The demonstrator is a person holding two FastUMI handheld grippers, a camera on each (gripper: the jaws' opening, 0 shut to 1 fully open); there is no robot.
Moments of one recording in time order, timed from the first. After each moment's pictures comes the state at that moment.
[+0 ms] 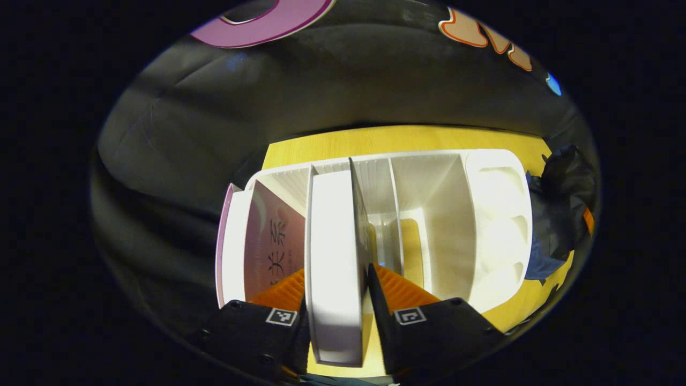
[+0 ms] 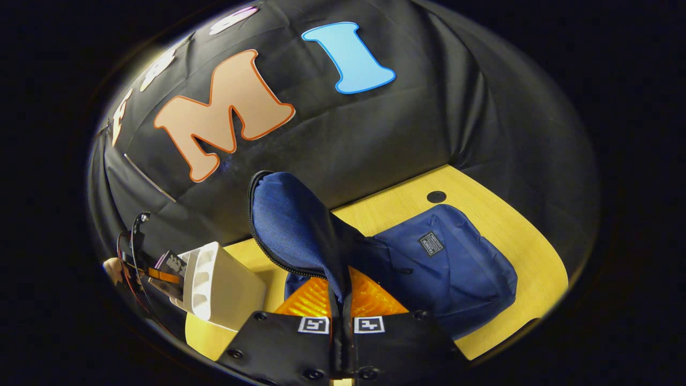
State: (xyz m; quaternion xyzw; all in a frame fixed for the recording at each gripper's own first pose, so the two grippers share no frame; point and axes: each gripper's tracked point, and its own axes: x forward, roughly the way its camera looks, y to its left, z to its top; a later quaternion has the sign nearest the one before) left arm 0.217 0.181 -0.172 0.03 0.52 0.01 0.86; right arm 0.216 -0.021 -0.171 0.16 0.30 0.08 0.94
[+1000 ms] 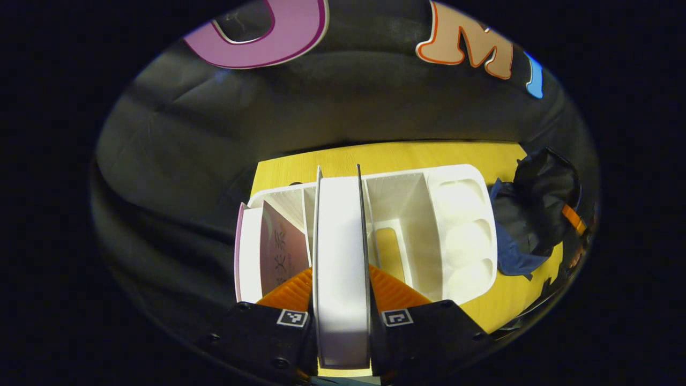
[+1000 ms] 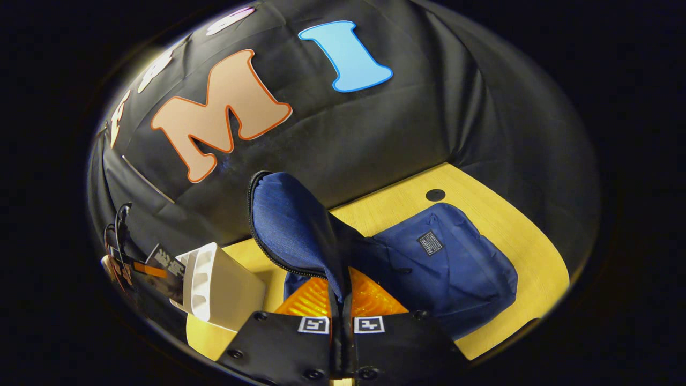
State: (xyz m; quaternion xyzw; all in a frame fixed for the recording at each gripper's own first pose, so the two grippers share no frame) left arm 0.213 0.173 -0.115 0.02 0.46 -0.03 0.89; right arm 0.217 -0.023 -0.170 0.16 0.30 0.08 0.94
